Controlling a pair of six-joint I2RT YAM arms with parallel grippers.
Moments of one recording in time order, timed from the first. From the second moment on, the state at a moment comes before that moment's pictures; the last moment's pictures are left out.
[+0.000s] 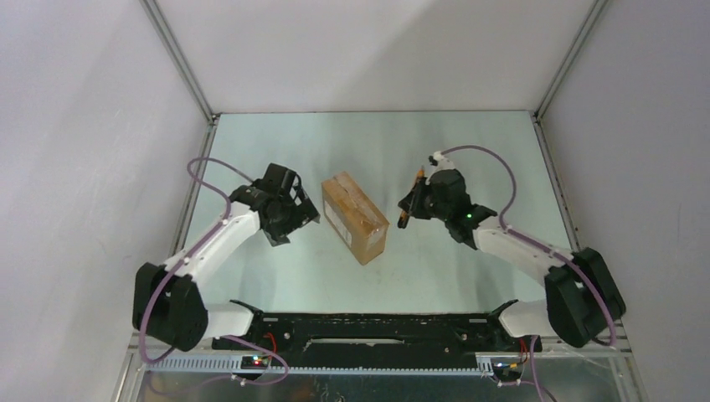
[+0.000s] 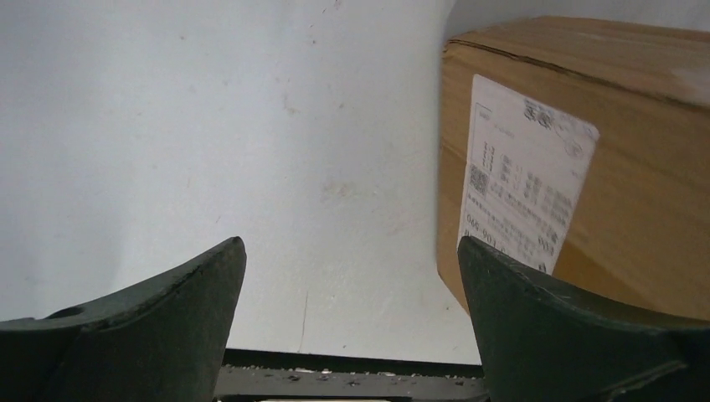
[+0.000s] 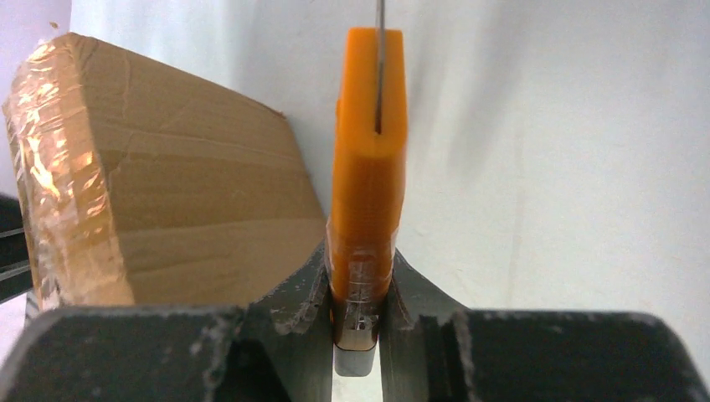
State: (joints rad) left arm -0.36 1.32 0.94 -0.78 -0.02 -0.91; right arm 0.57 1.38 0.77 0.06 -0.05 0.66
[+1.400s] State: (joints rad) left arm -0.82 1.12 1.23 -0.30 0.59 -0.63; right arm 0.80 0.92 0.81 0.00 -0.92 0.63
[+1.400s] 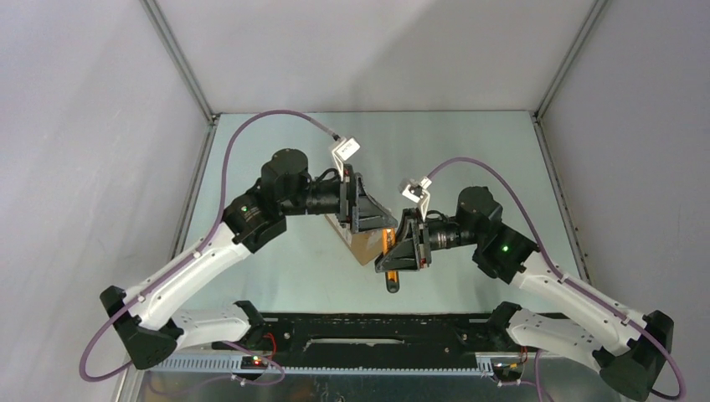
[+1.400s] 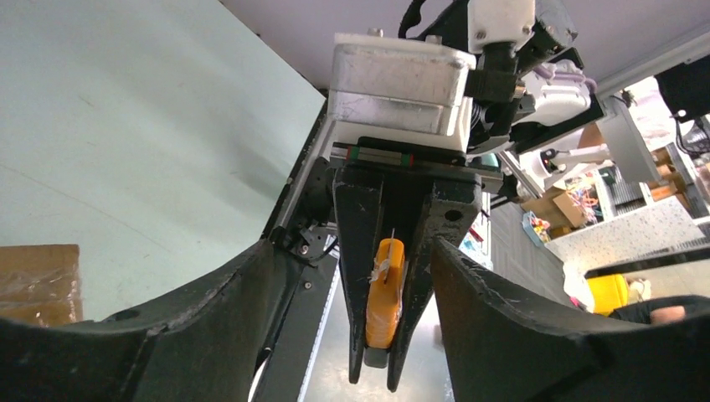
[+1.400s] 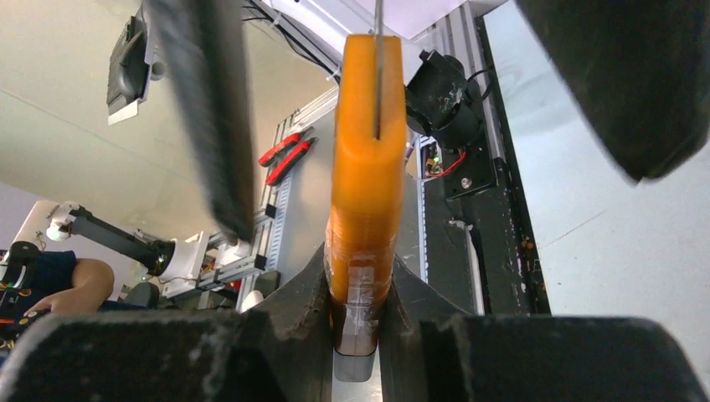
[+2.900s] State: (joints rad) left arm -0.82 0.86 0.80 0.23 0.05 -1.09; right arm 0.86 0.81 0.52 0.54 -0.34 1.25
